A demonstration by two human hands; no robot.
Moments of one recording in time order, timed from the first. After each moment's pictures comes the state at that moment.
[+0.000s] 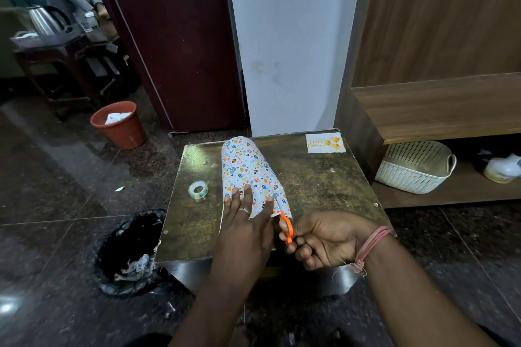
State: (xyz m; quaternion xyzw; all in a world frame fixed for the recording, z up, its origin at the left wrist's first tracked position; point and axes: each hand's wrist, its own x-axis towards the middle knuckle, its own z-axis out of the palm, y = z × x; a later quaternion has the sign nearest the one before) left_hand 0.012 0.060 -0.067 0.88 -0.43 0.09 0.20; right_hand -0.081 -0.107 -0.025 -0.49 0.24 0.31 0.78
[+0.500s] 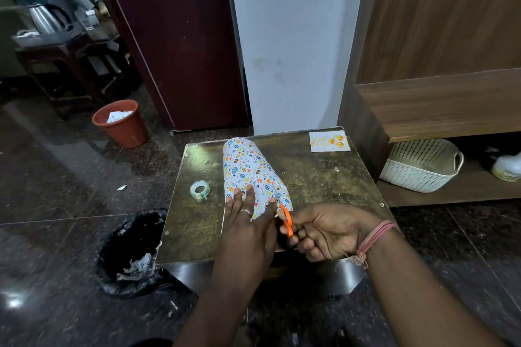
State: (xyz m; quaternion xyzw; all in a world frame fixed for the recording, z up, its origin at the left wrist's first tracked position) left_hand 0.012 0.061 -0.071 0.87 -0.43 0.08 0.23; right_hand -0.068 -0.116 -0.024 -0.48 0.24 0.31 0.79
